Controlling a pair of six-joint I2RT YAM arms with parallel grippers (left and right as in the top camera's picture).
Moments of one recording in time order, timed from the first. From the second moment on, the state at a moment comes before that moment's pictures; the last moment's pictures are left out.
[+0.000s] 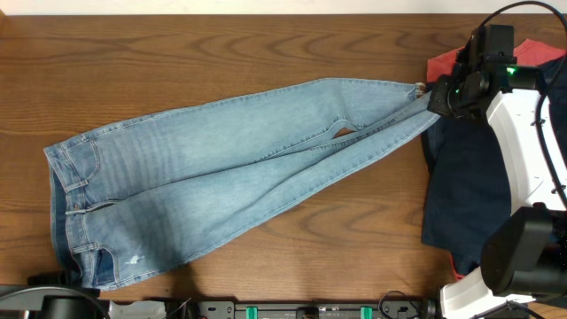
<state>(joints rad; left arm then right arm) 1.52 1.66 0.85 -0.87 0.36 -0.15 -0.07 1.75 1.52 -0.94 -0.06 0.28</state>
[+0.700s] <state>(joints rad) 1.57 1.63 0.85 -0.91 0.56 -0.01 -0.07 1.75 1.52 -0.92 -0.06 0.28</state>
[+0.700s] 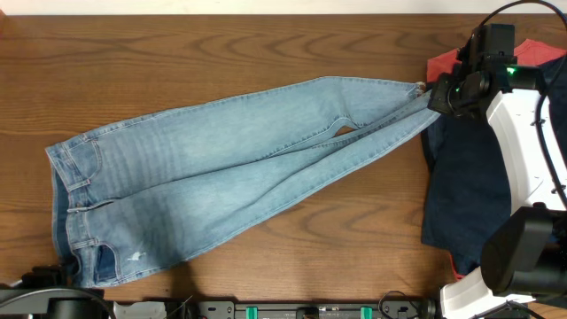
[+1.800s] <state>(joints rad) 1.46 1.62 0.87 -0.91 0.54 0.04 -0.07 1.75 1.52 -0.88 -0.07 0.28</state>
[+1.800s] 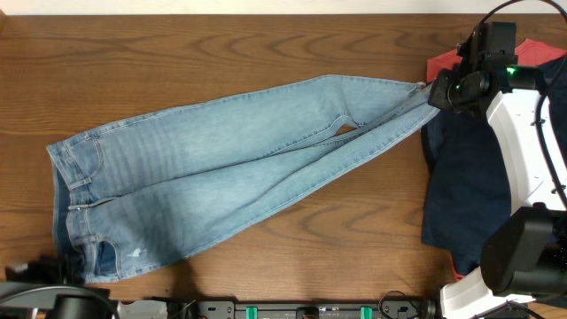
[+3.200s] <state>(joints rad) 0.64 1.96 1.13 -0.29 0.28 -0.03 -0.03 1.75 1.52 -0.90 -0.33 0.30</state>
